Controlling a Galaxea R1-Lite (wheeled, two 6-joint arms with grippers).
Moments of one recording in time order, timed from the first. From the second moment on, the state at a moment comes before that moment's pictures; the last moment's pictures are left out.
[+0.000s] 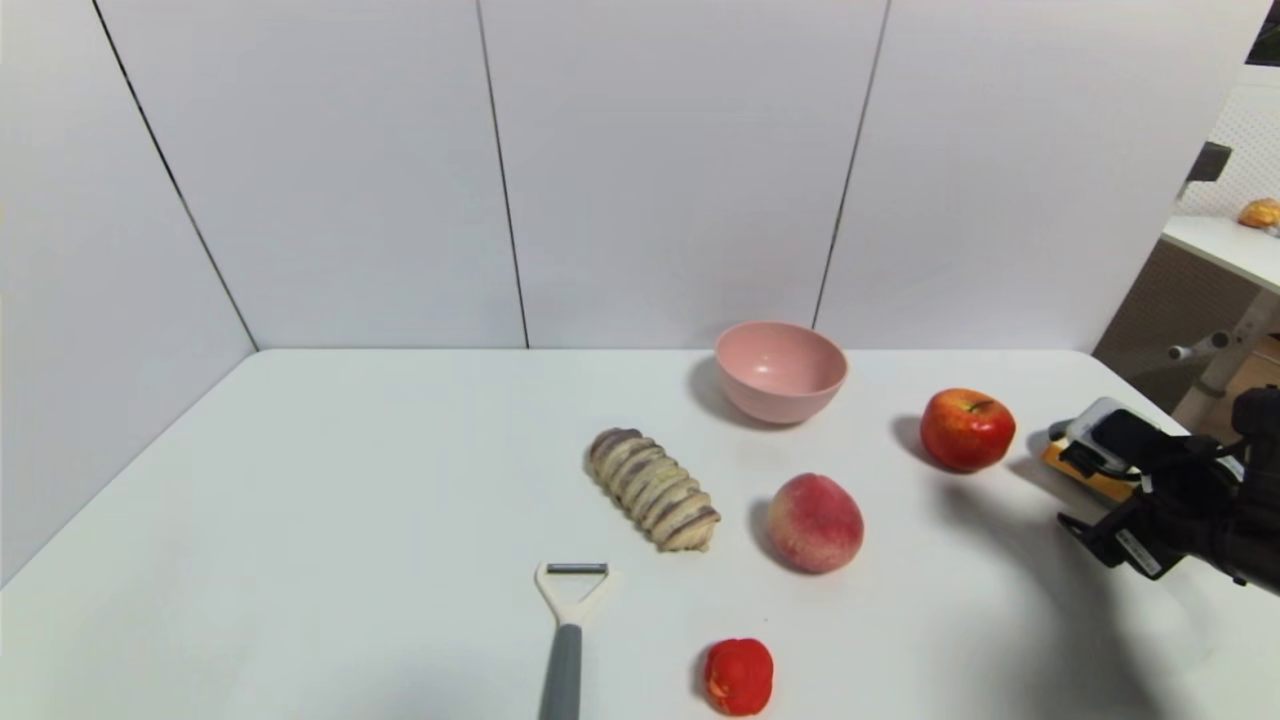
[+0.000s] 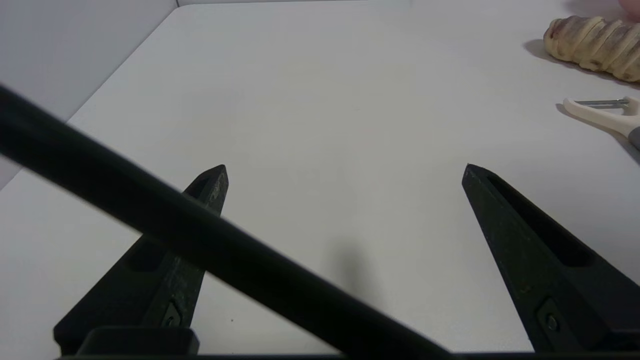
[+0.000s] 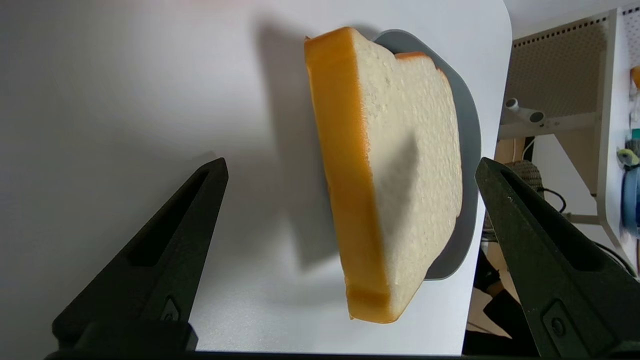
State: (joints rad) left arm 0.00 0.00 0.00 0.00 0.00 0.00; right arm -0.15 1.65 -0.43 -0.72 -0.10 -0.87
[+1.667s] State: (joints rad) left arm 0.00 0.00 0.00 0.00 0.00 0.00; right arm -0.16 1.67 -0.52 -0.72 -0.10 -0.86
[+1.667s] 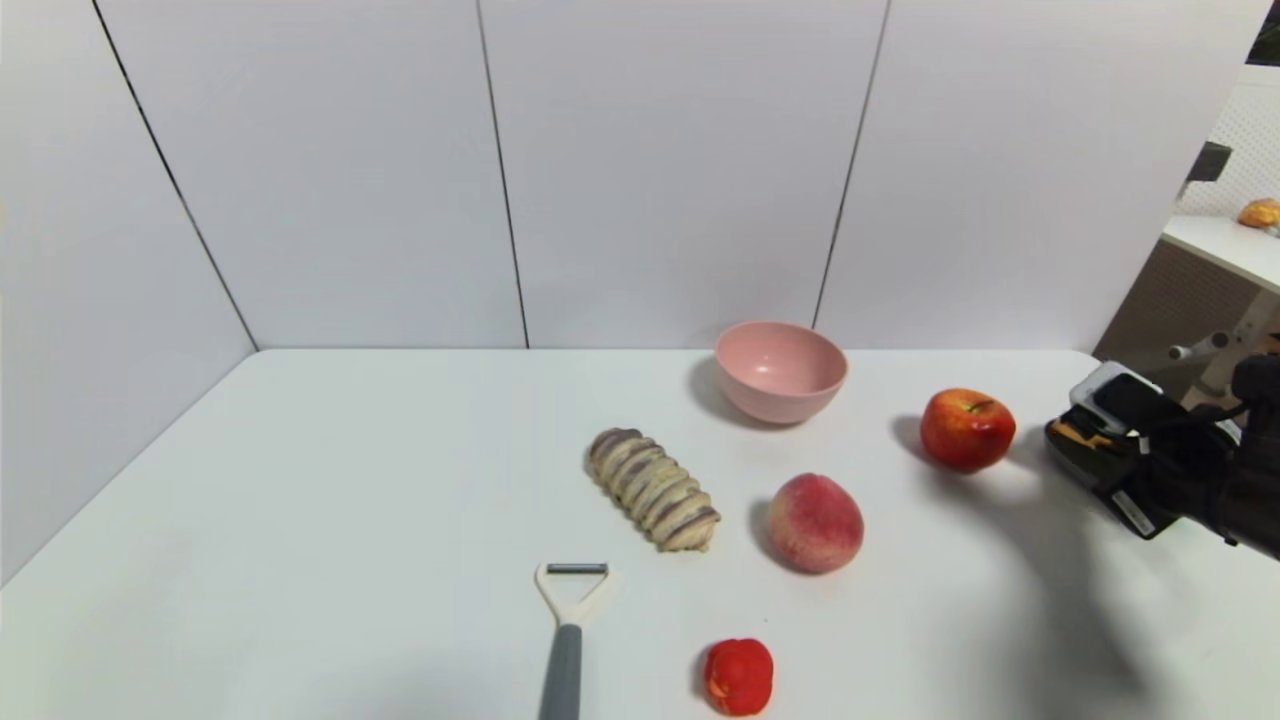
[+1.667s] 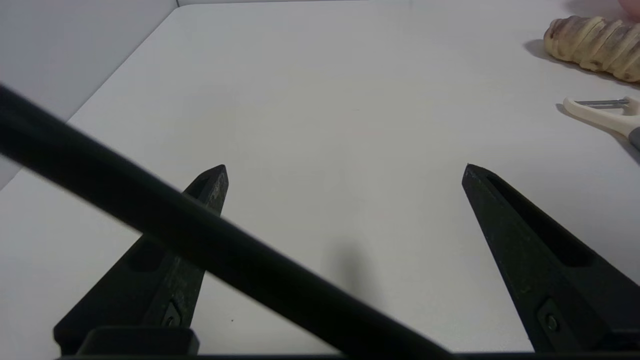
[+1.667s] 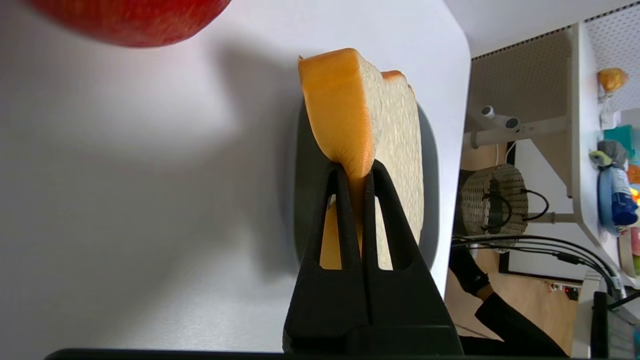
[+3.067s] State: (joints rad) left arm 0.00 0.00 0.00 0.00 0.00 0.00; right arm 0.34 1.63 -0.91 -0.51 0.11 -0.30
